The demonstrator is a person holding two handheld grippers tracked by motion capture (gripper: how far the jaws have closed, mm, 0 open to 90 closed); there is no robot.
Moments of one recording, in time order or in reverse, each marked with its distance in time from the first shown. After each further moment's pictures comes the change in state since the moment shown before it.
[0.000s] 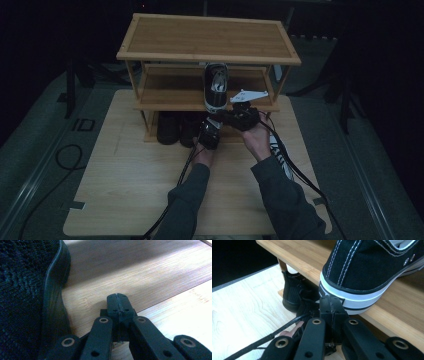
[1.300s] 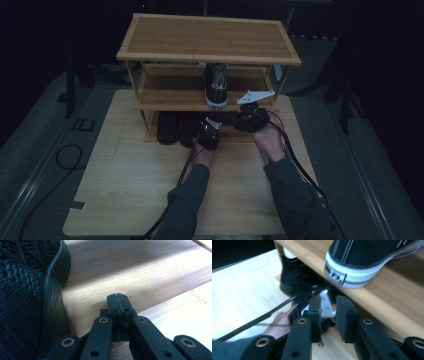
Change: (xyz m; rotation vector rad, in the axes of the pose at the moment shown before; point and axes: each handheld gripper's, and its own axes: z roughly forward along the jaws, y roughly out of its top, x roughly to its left) left arm 0.002 -0.003 0.000 -0.018 -0.017 -0.021; right arm -0.007 -0.002 -0.024 0.095 -0.009 -0.046
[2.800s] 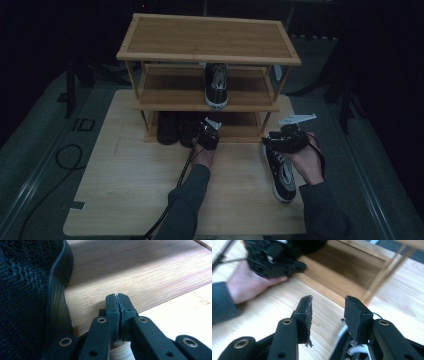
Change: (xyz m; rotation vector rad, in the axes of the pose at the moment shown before) left arm 0.000 -0.001 0.000 -0.003 0.014 -0.005; right arm -0.051 -0.105 -0.053 0.126 -0.113 0.158
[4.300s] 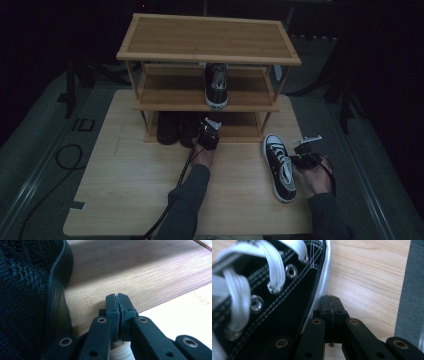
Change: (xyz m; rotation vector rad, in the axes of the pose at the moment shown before) left arm 0.000 0.000 0.000 0.001 0.000 -0.001; right arm -0.069 -0.106 0.048 0.264 -0.259 0.182
